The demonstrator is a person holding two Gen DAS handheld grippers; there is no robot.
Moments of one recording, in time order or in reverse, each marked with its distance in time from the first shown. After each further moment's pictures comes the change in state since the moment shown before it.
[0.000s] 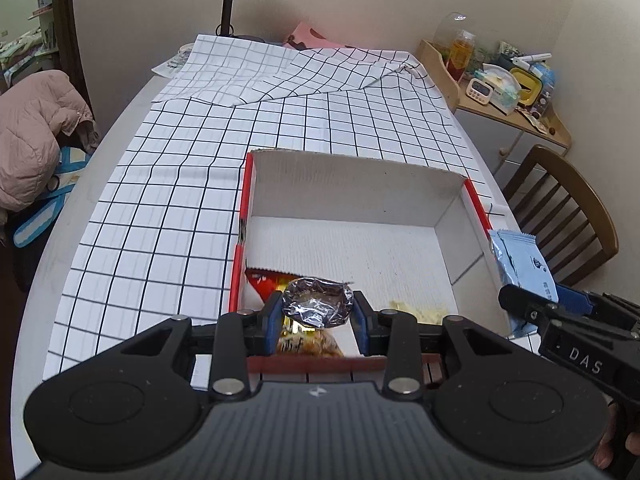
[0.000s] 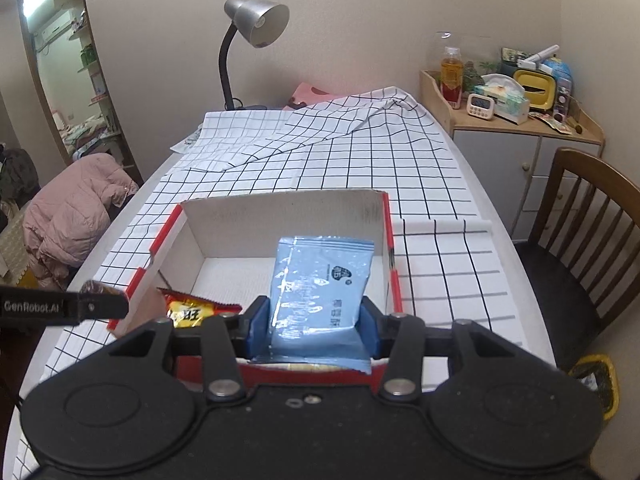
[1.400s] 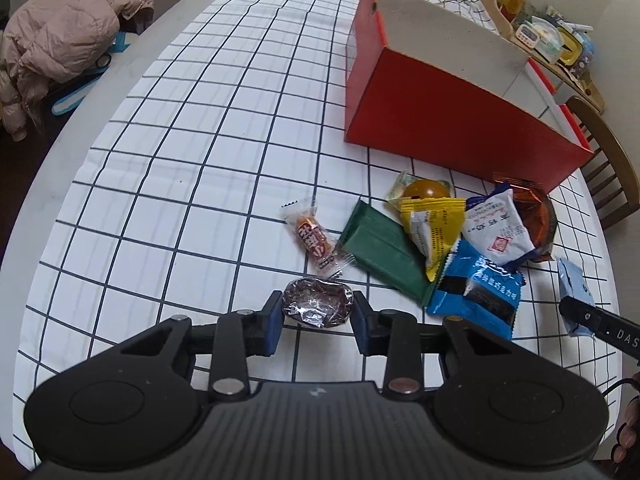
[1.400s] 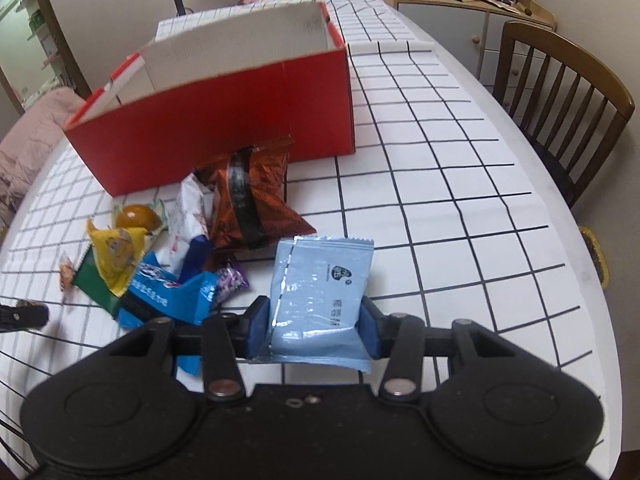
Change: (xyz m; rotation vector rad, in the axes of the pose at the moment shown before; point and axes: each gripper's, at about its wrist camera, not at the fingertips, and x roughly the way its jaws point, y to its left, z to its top) left arm -0.023 0.085 -0.192 -0.123 0.144 0.036; right arm -0.029 -0.005 -0.170 0.146 0.196 -0.090
